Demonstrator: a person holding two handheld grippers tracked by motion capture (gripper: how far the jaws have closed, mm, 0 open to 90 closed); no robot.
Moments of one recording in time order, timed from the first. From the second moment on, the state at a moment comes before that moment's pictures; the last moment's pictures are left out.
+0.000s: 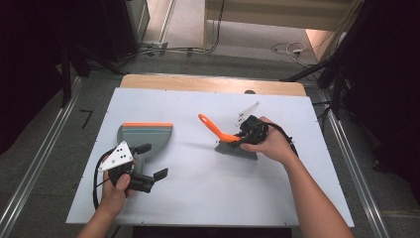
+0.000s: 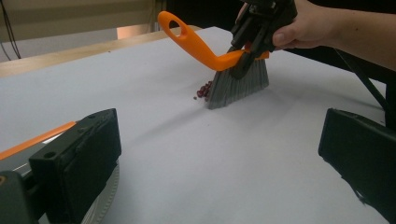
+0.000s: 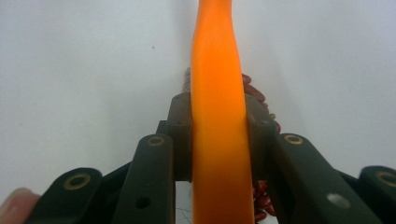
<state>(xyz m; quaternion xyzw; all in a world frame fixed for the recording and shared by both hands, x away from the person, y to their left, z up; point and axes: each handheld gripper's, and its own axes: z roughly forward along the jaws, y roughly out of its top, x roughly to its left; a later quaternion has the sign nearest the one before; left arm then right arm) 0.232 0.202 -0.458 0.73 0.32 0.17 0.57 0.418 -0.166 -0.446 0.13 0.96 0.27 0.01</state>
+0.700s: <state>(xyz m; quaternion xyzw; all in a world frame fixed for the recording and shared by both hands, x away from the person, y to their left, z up) 0.231 0.202 -0.458 0.73 0.32 0.17 0.57 0.415 -0.178 -0.423 0.16 0.94 0.29 0.04</state>
